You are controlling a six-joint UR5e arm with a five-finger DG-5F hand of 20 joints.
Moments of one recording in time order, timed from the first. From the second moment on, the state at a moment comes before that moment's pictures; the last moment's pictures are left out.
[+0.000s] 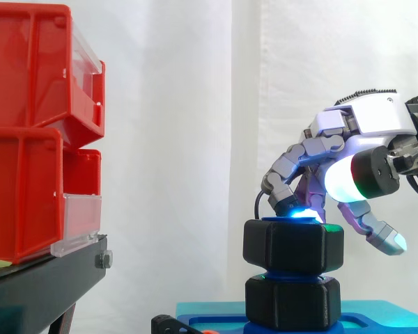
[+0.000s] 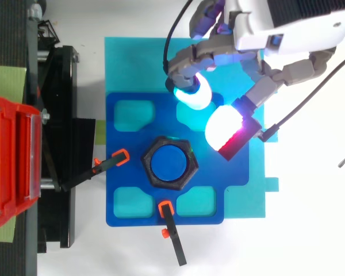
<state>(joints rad) -0.09 -2.25 -1.10 -3.02 -1.93 -1.23</state>
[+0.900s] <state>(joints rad) -0.01 -2.25 -1.13 -2.85 -1.92 -1.20</state>
